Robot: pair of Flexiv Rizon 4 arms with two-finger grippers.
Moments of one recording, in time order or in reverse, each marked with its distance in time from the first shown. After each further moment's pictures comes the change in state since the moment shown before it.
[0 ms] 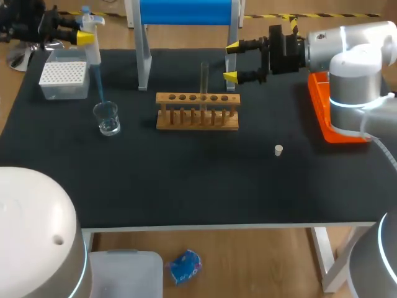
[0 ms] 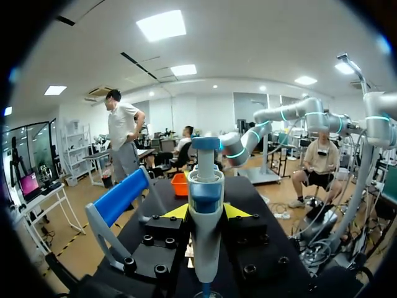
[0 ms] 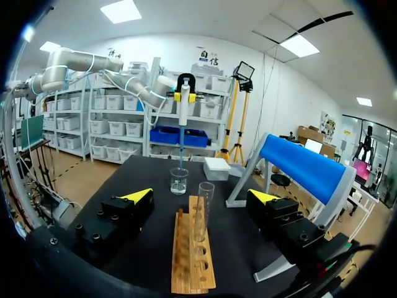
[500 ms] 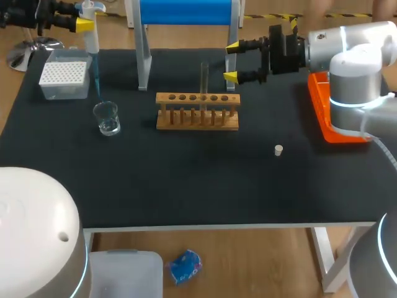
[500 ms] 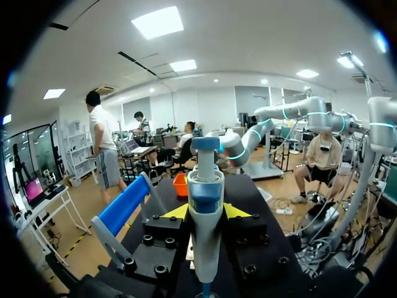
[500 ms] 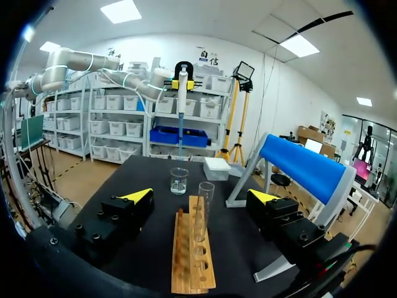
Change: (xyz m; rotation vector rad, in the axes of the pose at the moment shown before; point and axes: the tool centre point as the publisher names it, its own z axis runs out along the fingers) left arm 0.009 -0.030 0.001 -0.048 -0.020 0.021; right arm 0.000 0.000 0.000 0.000 0.000 0.000
